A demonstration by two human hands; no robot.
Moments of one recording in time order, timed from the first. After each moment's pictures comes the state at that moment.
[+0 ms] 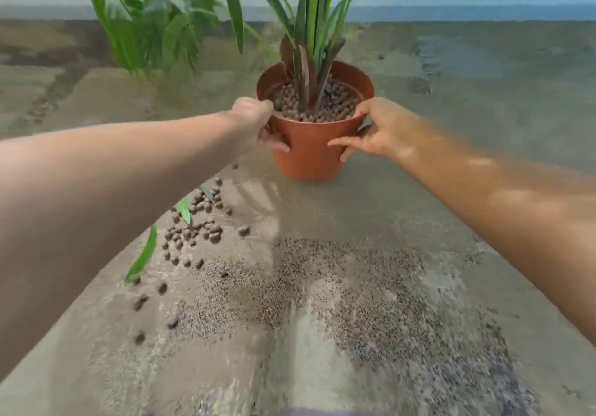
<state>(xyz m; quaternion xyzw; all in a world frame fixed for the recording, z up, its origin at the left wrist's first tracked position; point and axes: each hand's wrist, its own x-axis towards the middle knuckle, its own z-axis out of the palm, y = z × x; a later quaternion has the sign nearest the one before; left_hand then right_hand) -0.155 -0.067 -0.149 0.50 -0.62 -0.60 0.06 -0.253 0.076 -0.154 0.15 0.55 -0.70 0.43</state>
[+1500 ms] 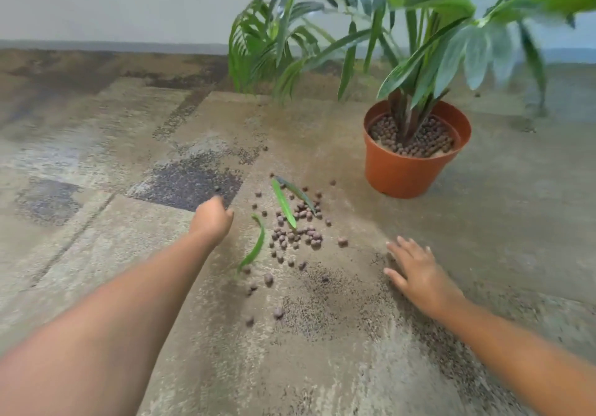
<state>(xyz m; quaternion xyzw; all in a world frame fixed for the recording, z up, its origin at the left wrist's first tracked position) 0.102 -0.205 -0.242 0.56 -0.81 -0.18 0.02 -0.095 0.109 -0.289 -0.44 0.88 -0.09 0.18</state>
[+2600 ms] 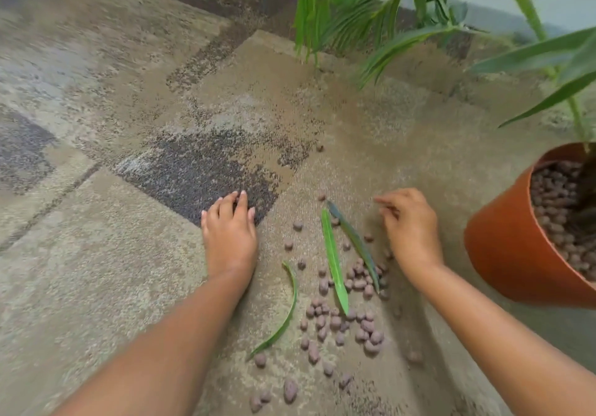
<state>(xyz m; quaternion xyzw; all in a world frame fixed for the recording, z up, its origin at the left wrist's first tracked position) 0.075 -0.278 -0.336 0.60 -0.78 -0.11 0.09 -0.143 -0.164 -0.286 -0.40 0.84 -0.33 0.14</state>
